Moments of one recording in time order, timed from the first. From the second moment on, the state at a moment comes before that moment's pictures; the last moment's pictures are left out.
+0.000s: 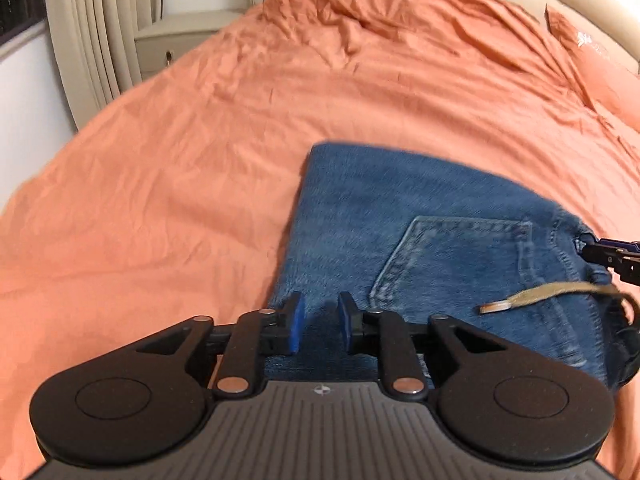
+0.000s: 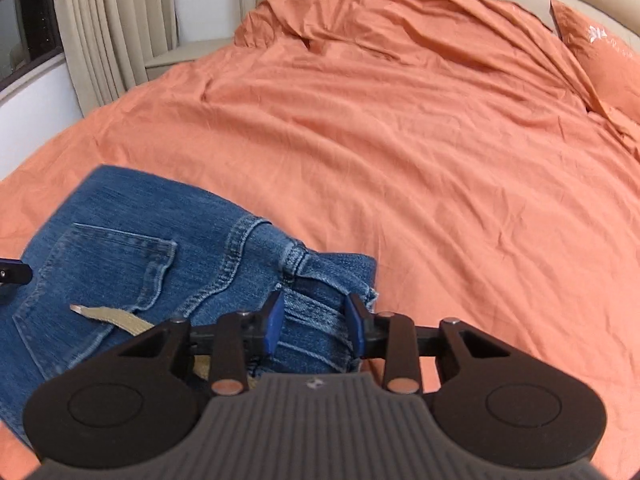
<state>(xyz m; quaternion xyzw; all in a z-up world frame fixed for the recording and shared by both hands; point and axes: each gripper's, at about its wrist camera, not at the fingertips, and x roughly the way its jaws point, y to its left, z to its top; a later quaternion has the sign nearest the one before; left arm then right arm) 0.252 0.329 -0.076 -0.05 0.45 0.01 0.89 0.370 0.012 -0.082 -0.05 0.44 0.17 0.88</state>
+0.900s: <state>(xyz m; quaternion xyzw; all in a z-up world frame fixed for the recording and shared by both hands) 0.035 0.219 0.071 0.02 0.29 0.07 0.95 0.087 -0.030 0.095 -0.01 0.27 0.16 0.95</state>
